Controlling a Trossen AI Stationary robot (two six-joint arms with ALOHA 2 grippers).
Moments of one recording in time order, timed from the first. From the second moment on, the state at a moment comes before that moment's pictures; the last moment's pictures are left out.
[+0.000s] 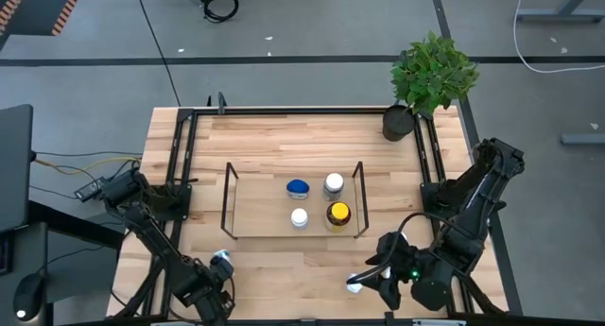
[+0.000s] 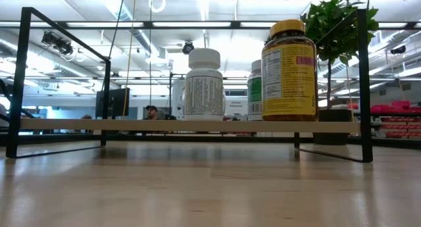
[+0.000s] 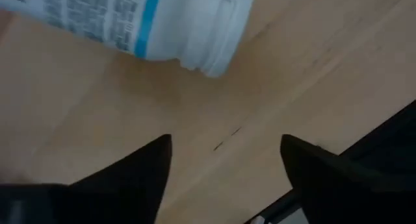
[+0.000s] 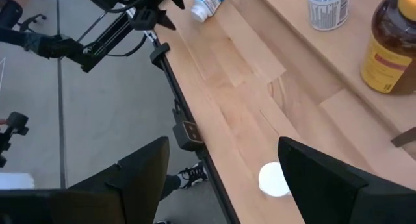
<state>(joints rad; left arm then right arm) -0.97 1.78 1.15 -0.79 0.02 -1.74 0.90 1.54 1.46 -0.83 0.56 1.36</state>
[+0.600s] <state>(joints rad) -1.05 1.78 1.35 -1.15 -0.12 -0.23 0.91 1.54 1.46 -0.83 0.56 1.38</state>
